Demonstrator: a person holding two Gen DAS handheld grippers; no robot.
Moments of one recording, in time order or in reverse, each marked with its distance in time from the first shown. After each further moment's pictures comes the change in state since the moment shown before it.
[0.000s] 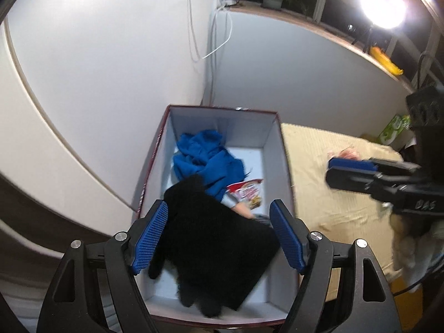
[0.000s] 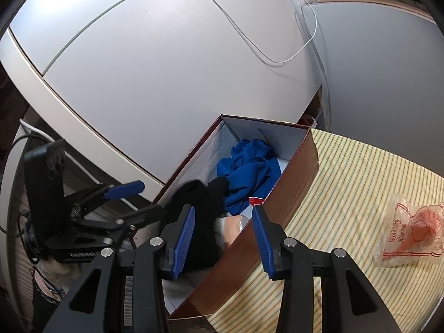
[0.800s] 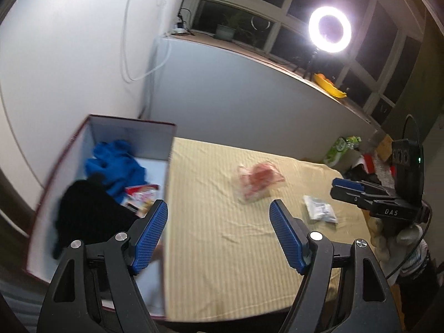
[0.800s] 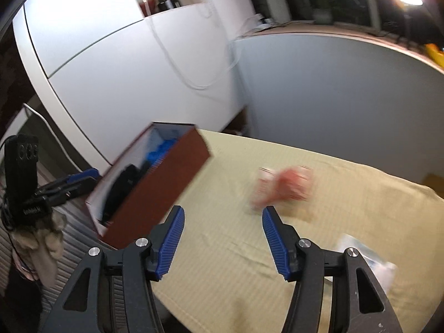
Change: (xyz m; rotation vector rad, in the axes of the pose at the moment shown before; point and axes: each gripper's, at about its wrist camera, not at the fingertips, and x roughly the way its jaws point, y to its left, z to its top) left arm -0.014 -0.102 -0.050 -0.020 -0.185 -0.276; right arm -0.157 -0.079 -0.097 -0.017 -0.135 -0.298
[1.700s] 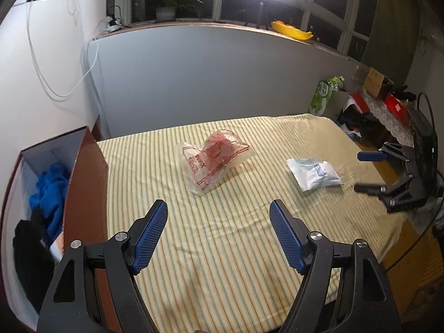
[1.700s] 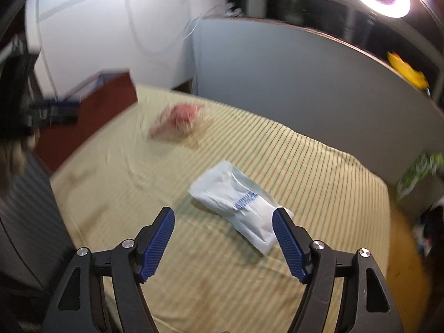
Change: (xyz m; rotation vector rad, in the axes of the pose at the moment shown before) left arm 0.086 -0.092 -0.019 0.294 0.113 -0.009; right arm -0.030 -0.104 -0.094 -0.211 0.078 -0.273
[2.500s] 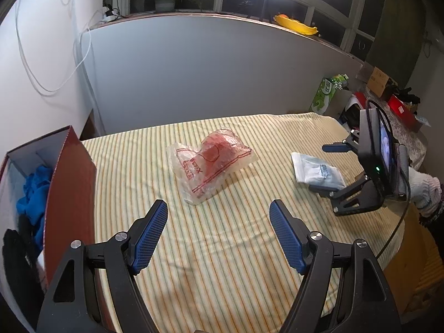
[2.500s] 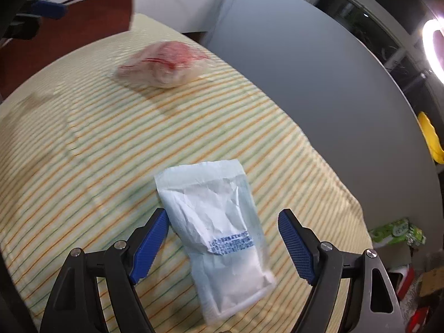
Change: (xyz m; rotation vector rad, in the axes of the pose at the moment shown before) left arm 0.030 0.002 0.016 -0.018 0.037 -0.023; right arm 0.102 0.004 0.027 -0.291 0.161 -0.174
